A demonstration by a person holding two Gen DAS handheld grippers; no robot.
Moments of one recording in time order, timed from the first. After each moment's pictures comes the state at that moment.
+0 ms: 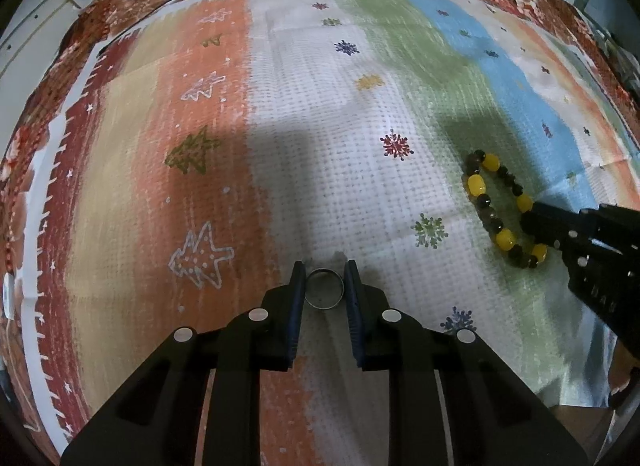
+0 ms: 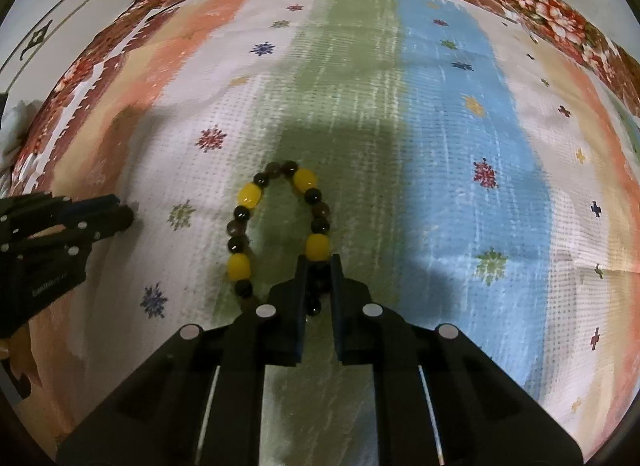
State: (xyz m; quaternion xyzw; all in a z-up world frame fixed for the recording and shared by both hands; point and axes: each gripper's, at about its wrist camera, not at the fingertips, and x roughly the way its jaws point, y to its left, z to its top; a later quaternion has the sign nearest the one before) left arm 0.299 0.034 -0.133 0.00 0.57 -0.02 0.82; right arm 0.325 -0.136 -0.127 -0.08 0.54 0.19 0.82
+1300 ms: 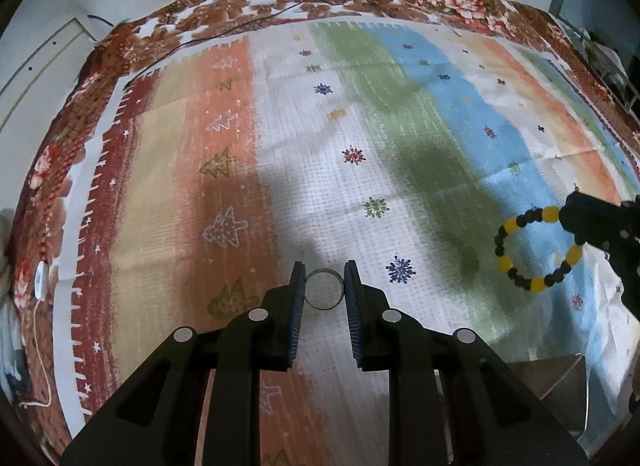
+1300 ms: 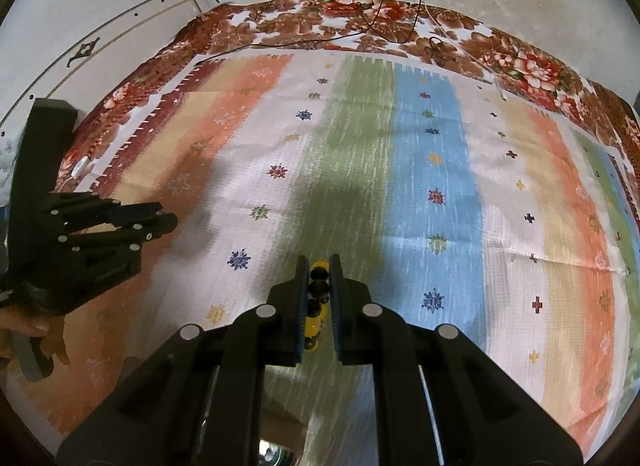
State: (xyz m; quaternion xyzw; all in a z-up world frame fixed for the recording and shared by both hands) left arm 0.237 0.017 -0.075 0.02 0.52 -0.02 0.85; right arm 0.234 -0.160 -0.034 -0.07 0.46 0.21 0.86
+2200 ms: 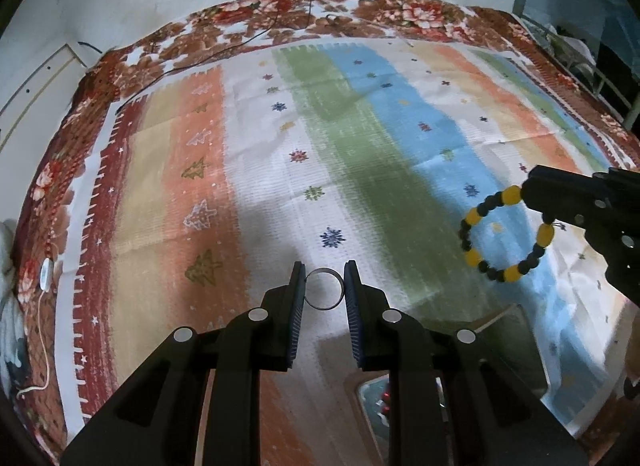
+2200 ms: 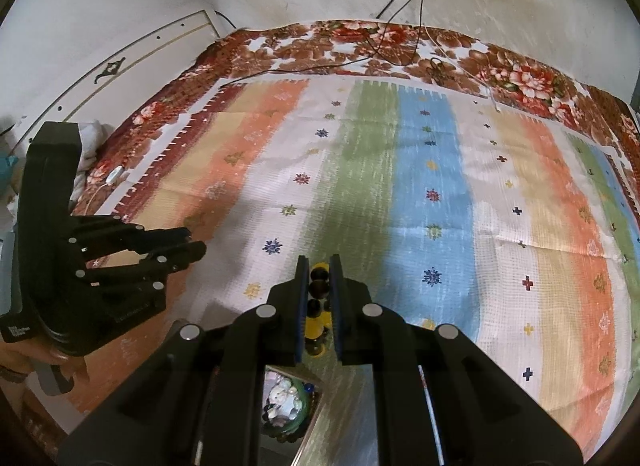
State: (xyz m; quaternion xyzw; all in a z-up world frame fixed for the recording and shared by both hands) left arm 0.177 -0.022 -0.042 0.03 0.49 -0.06 0.87; right arm 0.181 -0.180 0.003 -0.05 0.42 0.24 0.87
